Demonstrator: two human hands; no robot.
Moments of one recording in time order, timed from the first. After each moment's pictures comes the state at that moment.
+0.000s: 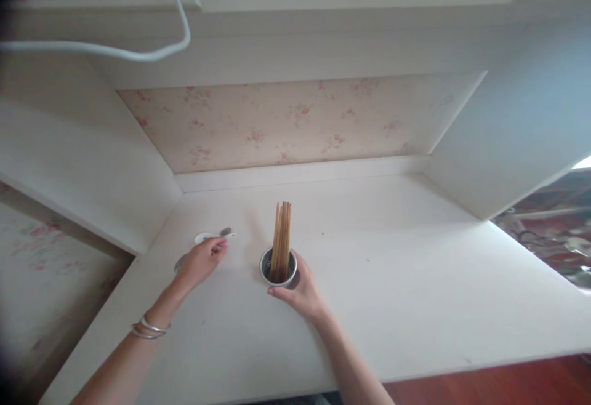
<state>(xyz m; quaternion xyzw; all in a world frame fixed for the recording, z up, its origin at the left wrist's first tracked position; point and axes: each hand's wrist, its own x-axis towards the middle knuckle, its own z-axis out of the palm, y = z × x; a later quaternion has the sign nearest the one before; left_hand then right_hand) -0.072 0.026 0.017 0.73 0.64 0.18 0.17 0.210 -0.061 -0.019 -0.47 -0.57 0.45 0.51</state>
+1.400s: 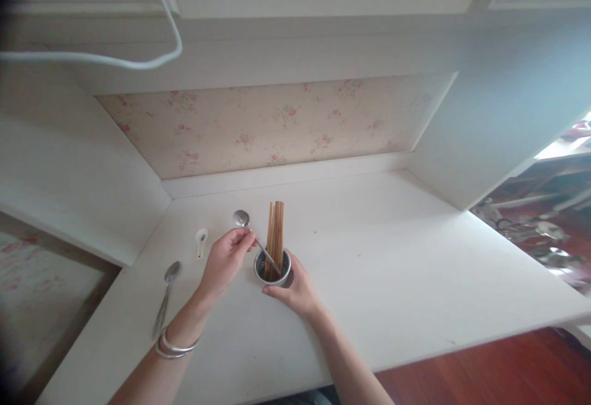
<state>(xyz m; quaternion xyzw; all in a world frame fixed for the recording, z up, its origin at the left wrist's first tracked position) 0.046 -0.008 0.090 0.61 0.50 0.45 0.42 0.209 -0.063 -0.010 -0.46 -0.58 0.44 0.52</state>
